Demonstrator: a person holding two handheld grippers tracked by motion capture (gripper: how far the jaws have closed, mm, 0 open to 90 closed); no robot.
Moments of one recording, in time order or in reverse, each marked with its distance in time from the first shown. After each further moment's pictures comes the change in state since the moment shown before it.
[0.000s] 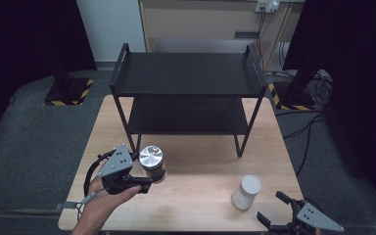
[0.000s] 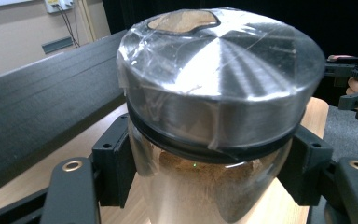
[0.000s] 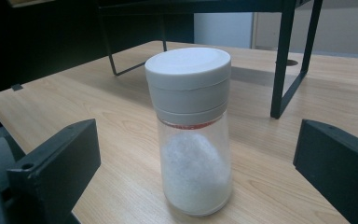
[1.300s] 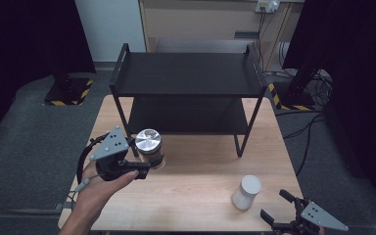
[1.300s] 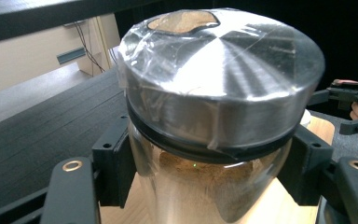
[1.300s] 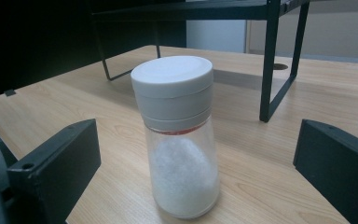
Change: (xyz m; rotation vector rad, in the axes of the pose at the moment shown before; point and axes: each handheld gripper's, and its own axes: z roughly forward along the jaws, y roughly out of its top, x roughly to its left) left arm 0.003 0.043 -0.012 -0.014 0.039 0.000; right arm -0.004 0.001 -0.004 -0.016 -0.020 0.005
